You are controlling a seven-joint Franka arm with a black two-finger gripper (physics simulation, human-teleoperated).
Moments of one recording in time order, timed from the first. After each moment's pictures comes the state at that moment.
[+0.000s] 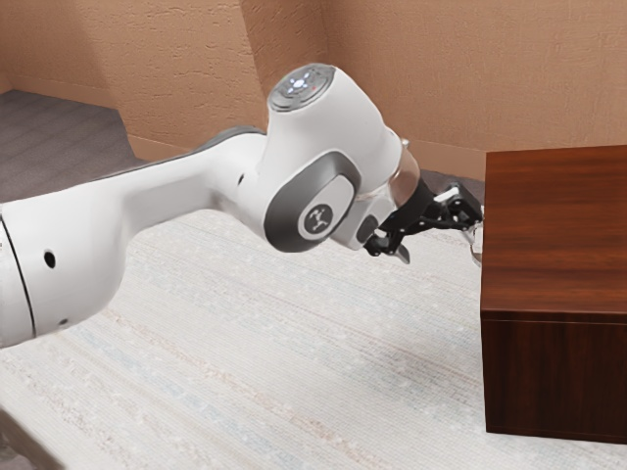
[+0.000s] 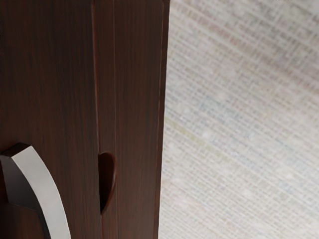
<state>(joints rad) 0.08 0.25 -0.32 -1.58 0.10 2.32 2.33</state>
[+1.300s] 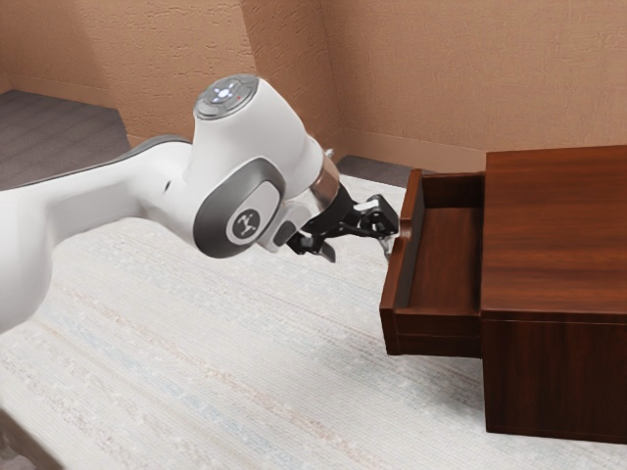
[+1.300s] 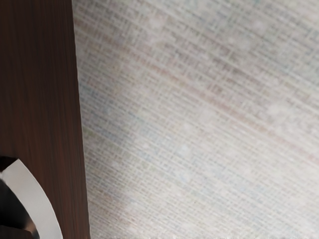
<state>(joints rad) 0.26 0.07 -0.35 -1.80 0.09 2.33 2.48</state>
